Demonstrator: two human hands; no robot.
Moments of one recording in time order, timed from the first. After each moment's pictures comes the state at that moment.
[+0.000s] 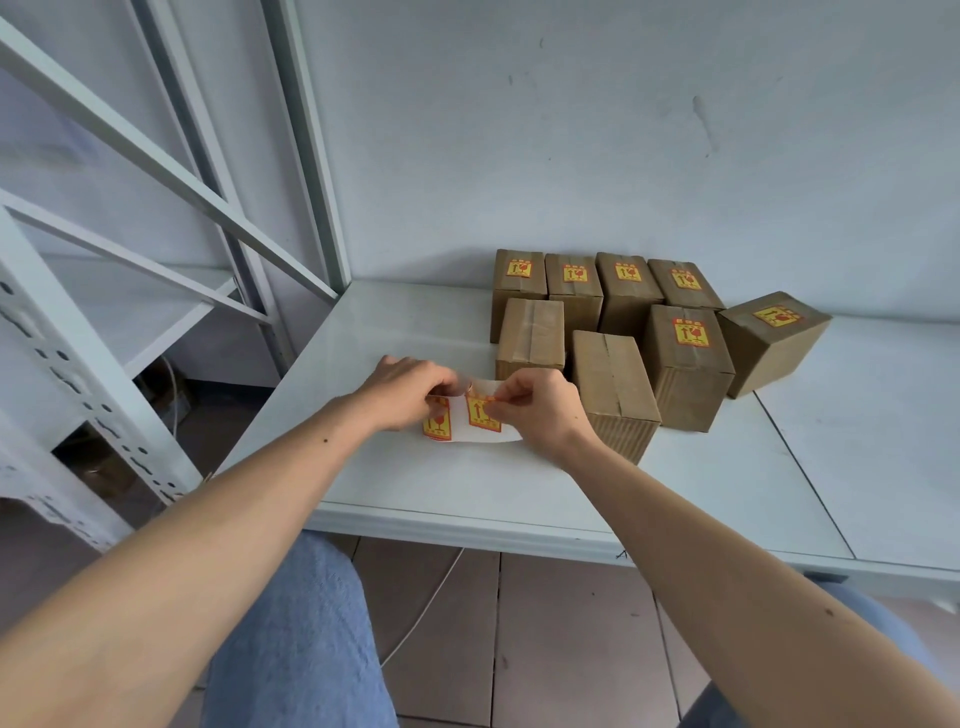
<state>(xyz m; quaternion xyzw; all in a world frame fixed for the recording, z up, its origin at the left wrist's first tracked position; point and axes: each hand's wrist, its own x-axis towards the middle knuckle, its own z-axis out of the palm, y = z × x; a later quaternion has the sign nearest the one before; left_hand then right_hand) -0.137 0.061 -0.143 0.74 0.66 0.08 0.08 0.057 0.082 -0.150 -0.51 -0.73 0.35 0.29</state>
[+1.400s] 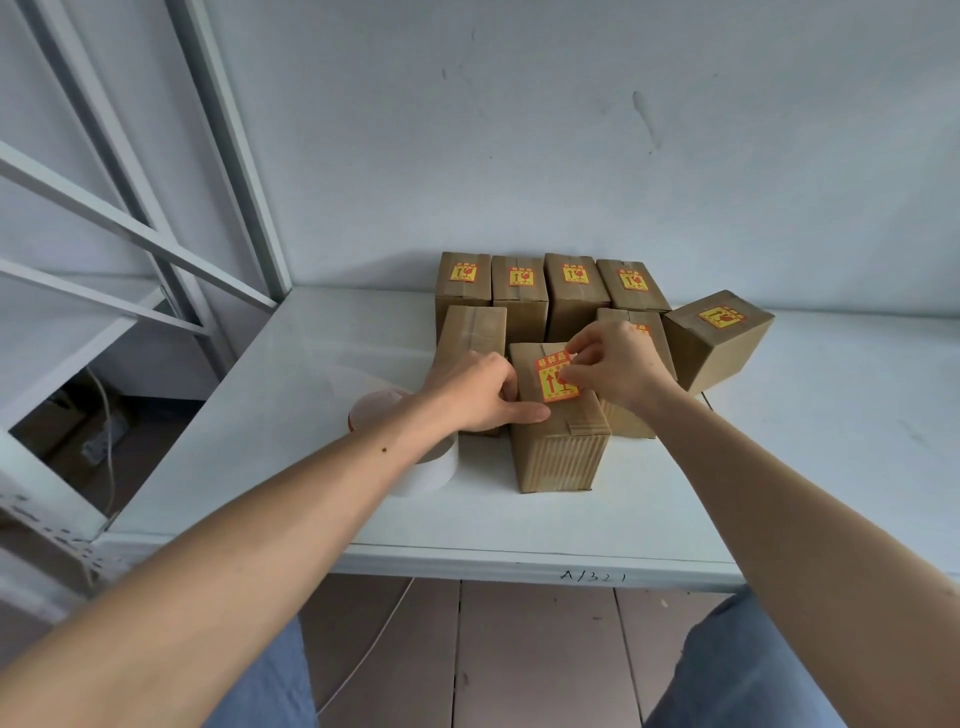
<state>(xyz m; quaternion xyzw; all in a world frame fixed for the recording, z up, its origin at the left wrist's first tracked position) -0.007 0.112 -0.115 0.74 0.65 0.11 0.15 0.168 0.164 -0.108 -0.57 -0.75 0.22 0.24</state>
